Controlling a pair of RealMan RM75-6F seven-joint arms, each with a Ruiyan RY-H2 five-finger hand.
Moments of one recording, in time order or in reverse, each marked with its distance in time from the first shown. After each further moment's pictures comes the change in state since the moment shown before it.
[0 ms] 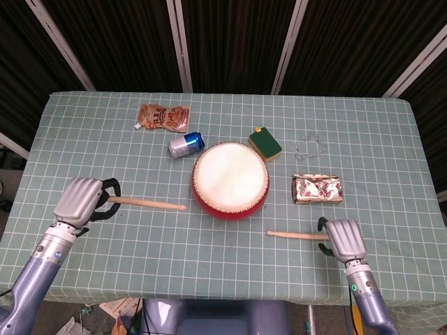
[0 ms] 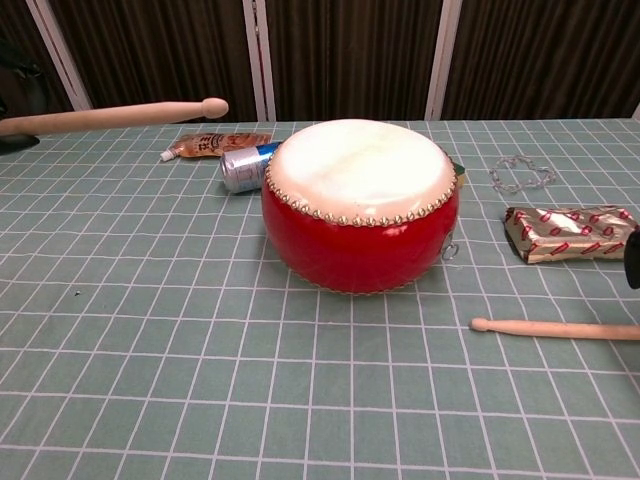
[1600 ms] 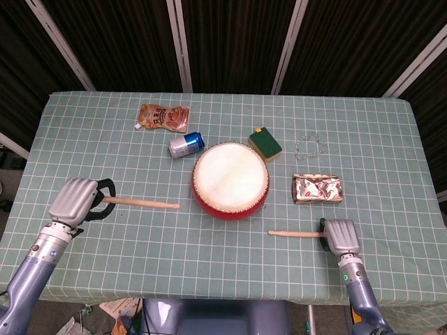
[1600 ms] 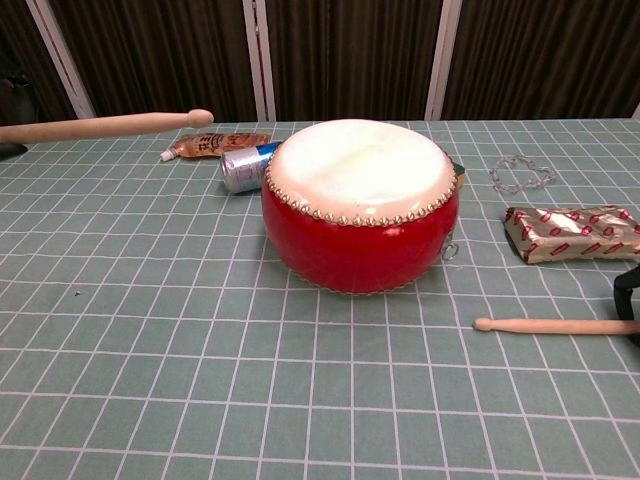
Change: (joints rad) left arm 0.011 0.009 0.009 0.036 0.014 -0.018 -0.028; right arm 0.064 -0.156 -0.020 0.253 0.149 -0.079 -0.010
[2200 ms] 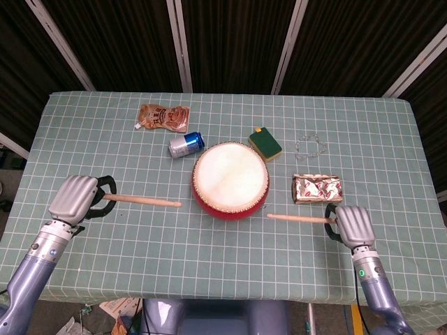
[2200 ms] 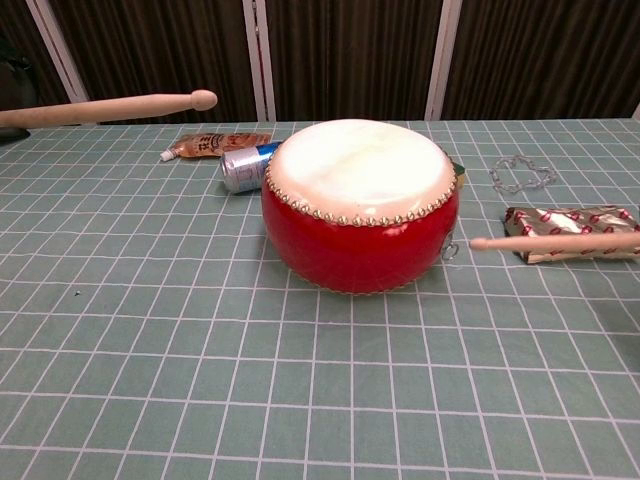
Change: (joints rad) left arm -0.003 0.009 -0.018 -0.021 -0.003 0.011 -0.001; right arm -0.005 0.265 0.068 -0.306 -0.088 0.072 0.132
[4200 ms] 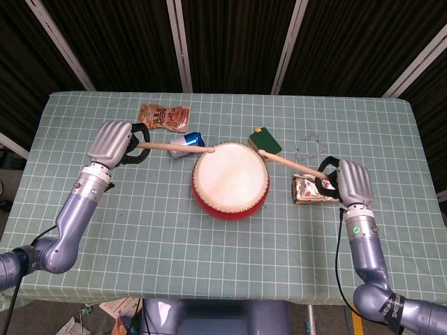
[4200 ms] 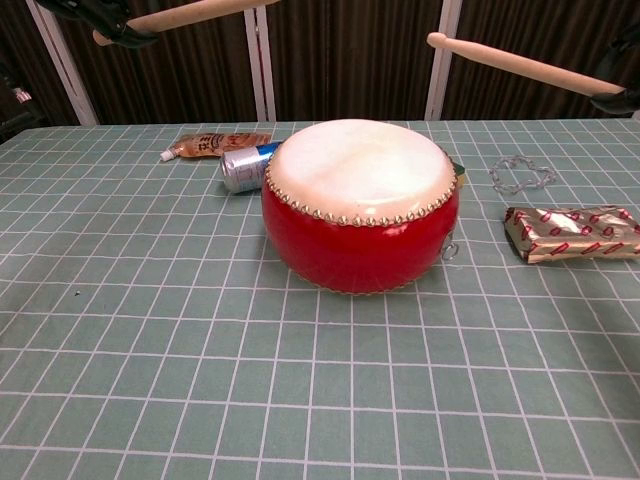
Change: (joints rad) left arm -0.321 -0.173 -0.222 0.315 -0.282 -0.190 0.002; right arm 0.242 0.044 0.245 -0.178 0.487 0.046 0.017
